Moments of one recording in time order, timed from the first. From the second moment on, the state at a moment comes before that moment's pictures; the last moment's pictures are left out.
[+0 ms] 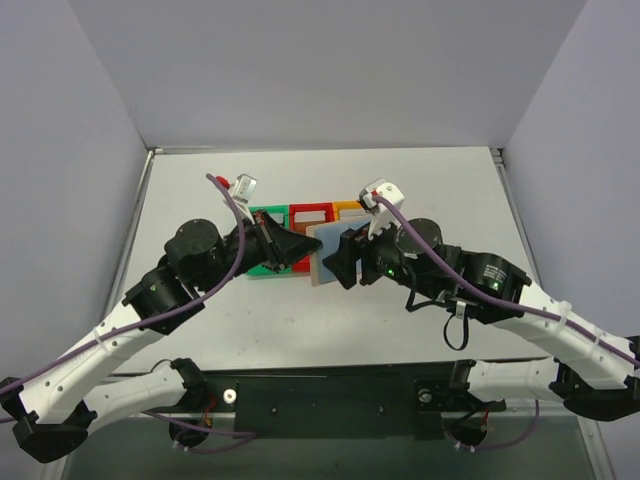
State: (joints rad) left arm -0.88 0.92 1.11 -0.22 0.09 -0.89; right arm 1.12 1.10 1.40 -0.67 0.28 0.35
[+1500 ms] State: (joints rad) left arm -0.86 0.89 1.18 -0.41 0.00 -0.80; right arm 1.13 0.98 1.41 -0.67 0.22 0.33
